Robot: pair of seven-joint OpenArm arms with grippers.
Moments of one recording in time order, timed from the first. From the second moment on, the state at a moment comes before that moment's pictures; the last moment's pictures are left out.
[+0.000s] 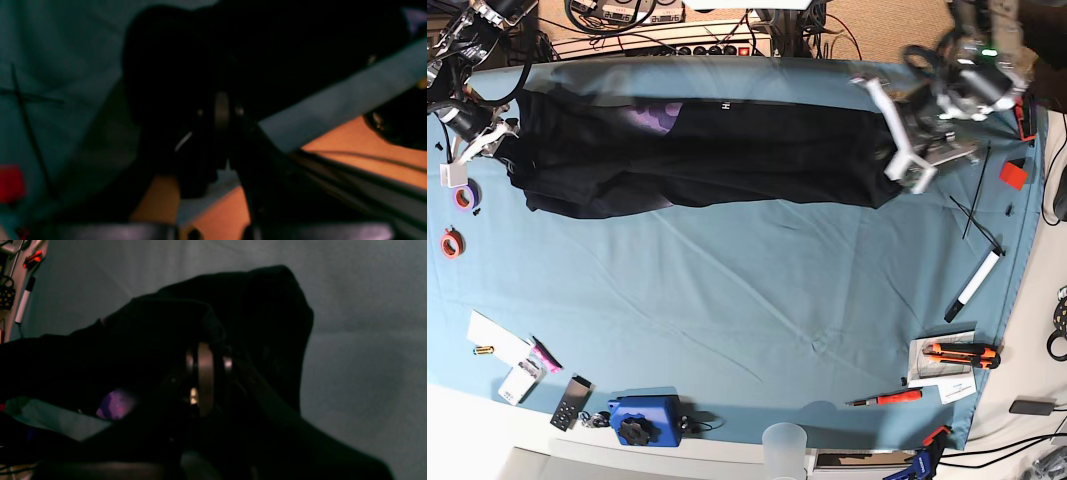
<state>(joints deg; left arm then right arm) 23.7 -15.0 -1.4 132.3 -23.8 -18.7 64.1 -11.5 20.3 52.6 90.5 65.1 39.8 -78.5</state>
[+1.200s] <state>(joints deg) 13.6 -2.9 27.0 119.2 0.9 -13.4 59.4 -14.5 22.8 71.6 94.6 79.6 39.8 -78.5</state>
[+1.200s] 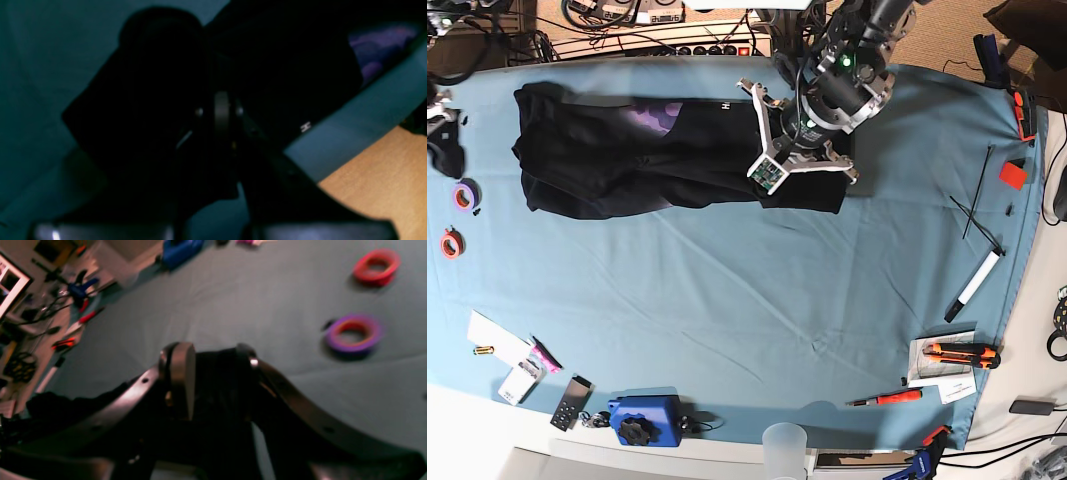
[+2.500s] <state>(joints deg) 9.2 -2.0 34.6 124.7 8.8 -3.8 59.9 -14.5 24.2 71.7 94.6 79.8 39.8 -78.5</state>
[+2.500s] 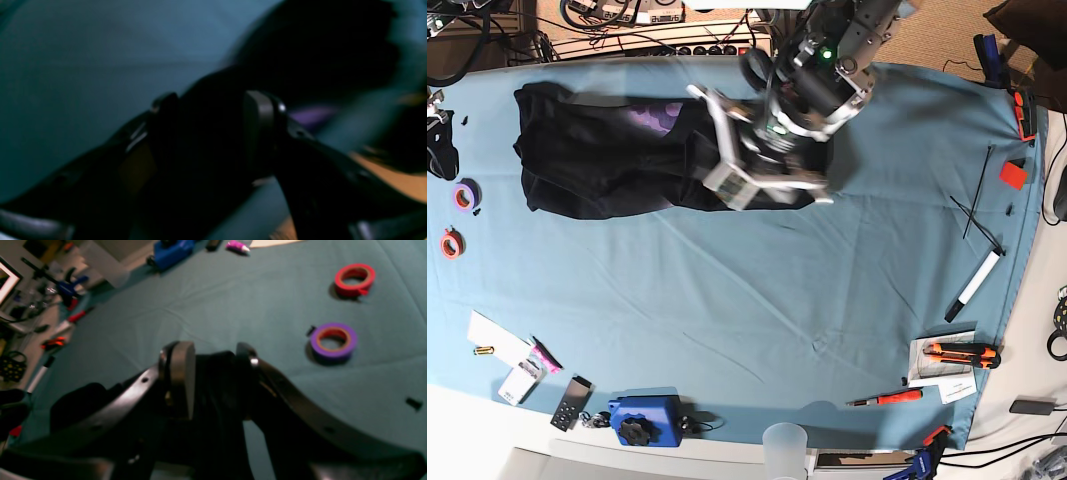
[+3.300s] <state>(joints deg) 5.4 2.0 43.9 103.5 0.6 -4.2 56.1 -13.6 25.6 71.7 94.6 80.6 39.8 -78.5</state>
